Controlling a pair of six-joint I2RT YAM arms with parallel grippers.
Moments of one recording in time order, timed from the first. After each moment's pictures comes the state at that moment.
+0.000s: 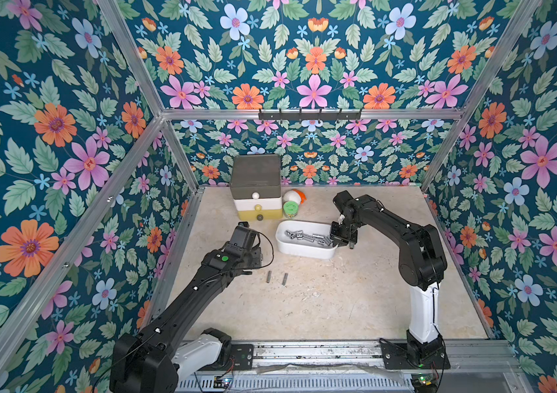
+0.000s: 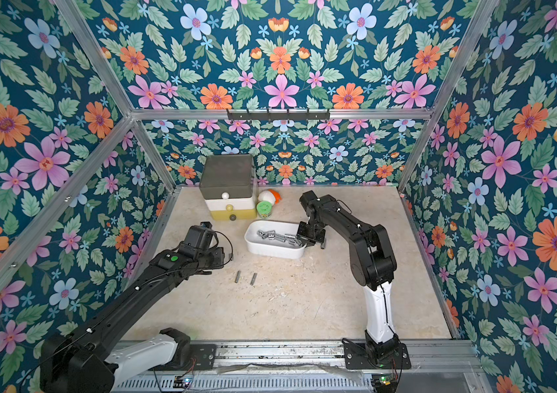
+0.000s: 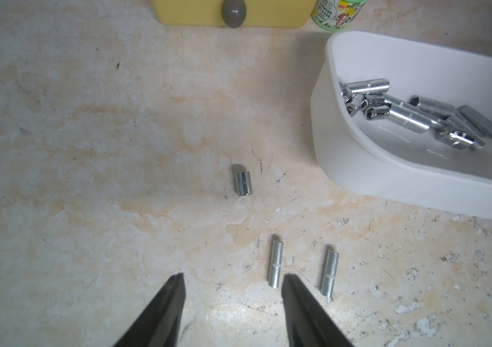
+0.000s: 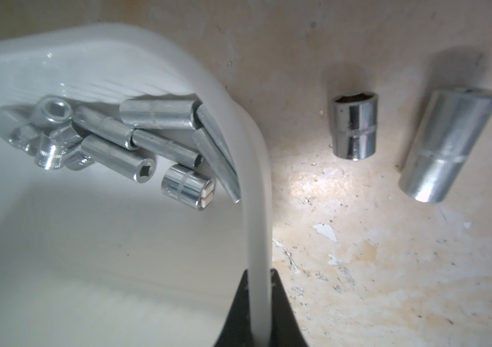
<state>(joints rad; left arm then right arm) -0.45 1.11 0.86 -0.71 -0.19 -0.37 0.48 2.09 1.72 -1.07 -0.26 0.68</state>
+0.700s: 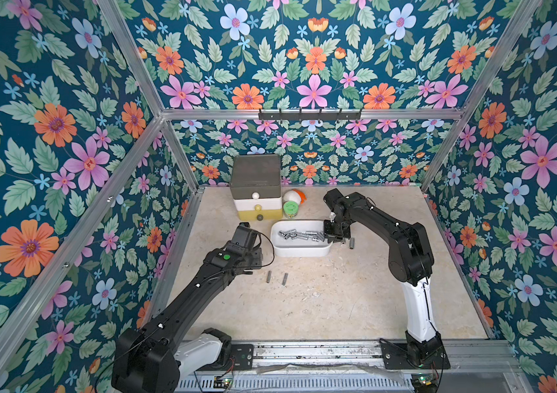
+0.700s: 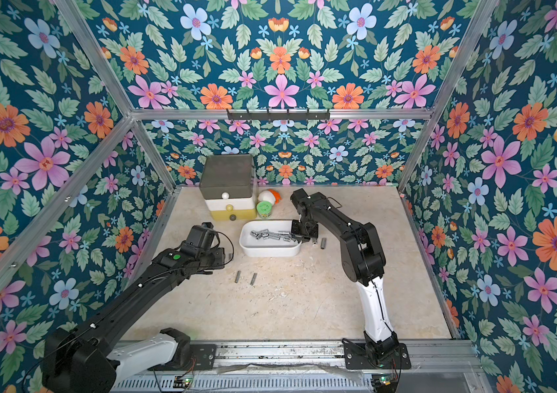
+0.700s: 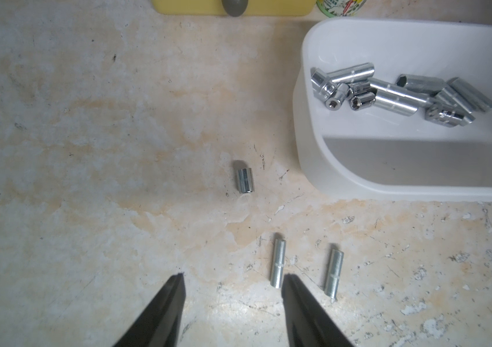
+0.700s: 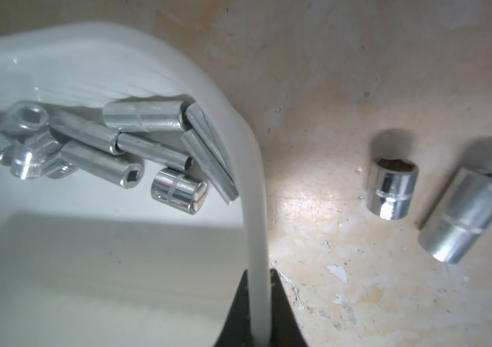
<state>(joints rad) -0.45 1.14 0.86 -0.71 -0.19 -0.37 0.53 2.19 1.86 -1.09 -0.16 0.58</state>
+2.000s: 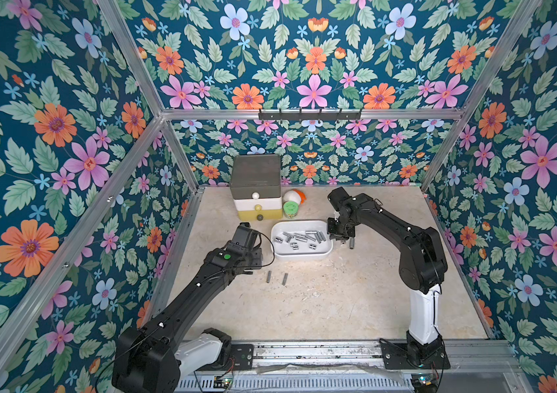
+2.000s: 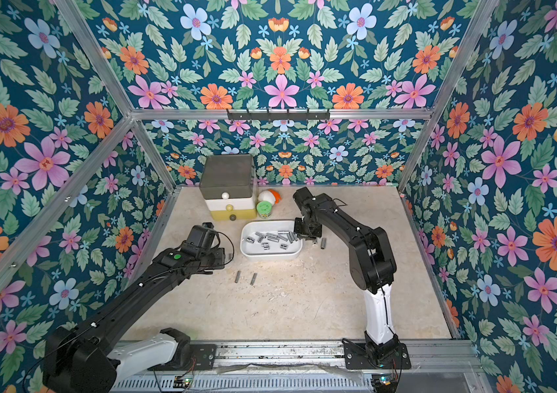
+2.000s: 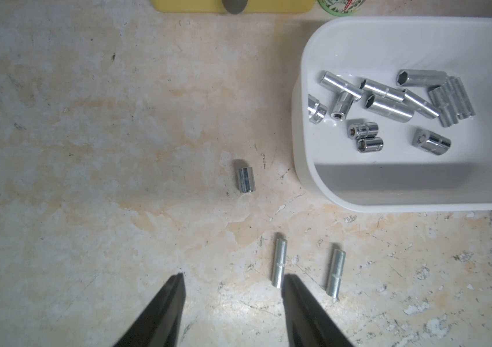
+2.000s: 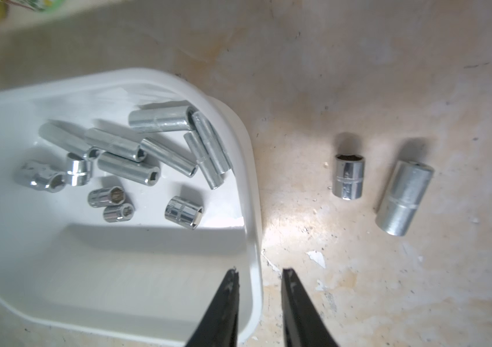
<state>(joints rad) -0.45 1.14 0.86 -0.71 -0.19 -0.36 0.53 2.03 1.74 -1.01 -0.09 0.58</state>
